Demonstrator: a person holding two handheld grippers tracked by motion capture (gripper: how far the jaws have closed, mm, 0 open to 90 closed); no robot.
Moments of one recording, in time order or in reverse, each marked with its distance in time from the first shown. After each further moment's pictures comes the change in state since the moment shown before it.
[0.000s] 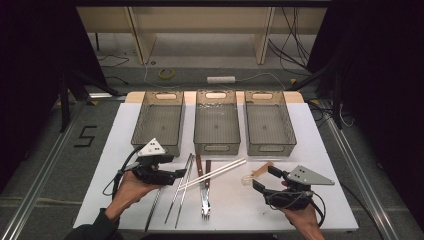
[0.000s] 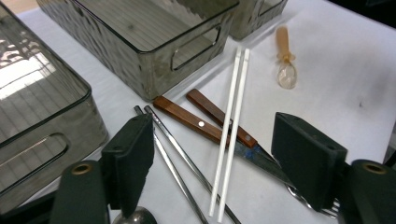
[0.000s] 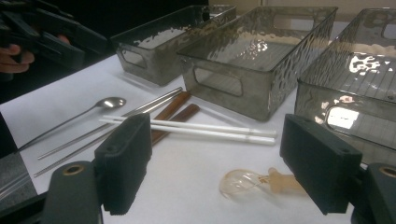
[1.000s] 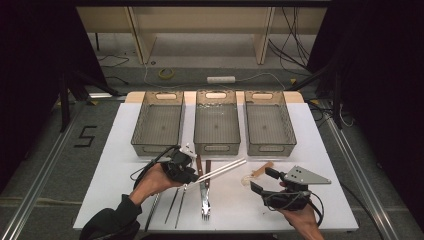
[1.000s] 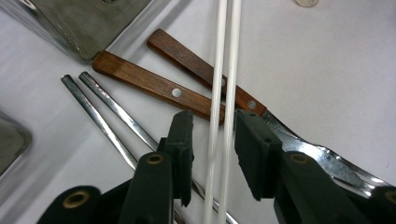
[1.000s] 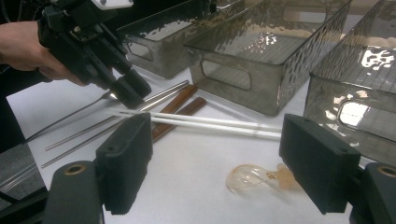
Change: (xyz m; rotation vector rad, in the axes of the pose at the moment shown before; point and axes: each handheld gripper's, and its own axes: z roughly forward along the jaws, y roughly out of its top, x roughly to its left) left arm -0.006 0.010 0.076 0.357 -0.077 0.104; right arm 0.001 -0.001 0.004 0.029 0.024 -0.009
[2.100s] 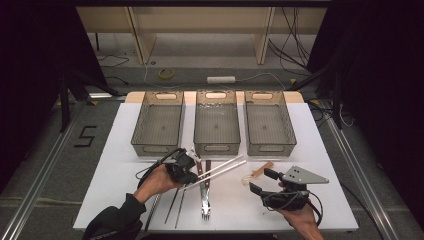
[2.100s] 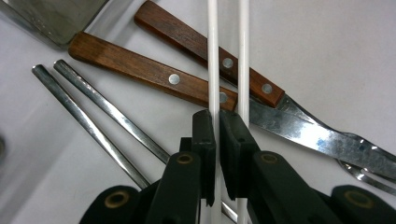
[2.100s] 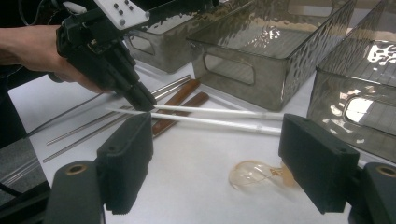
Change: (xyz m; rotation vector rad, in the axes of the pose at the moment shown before) left arm 0.002 -0.001 0.020 0.084 0.003 0.064; right arm 0.001 0.000 0.002 0.025 0.006 -0.001
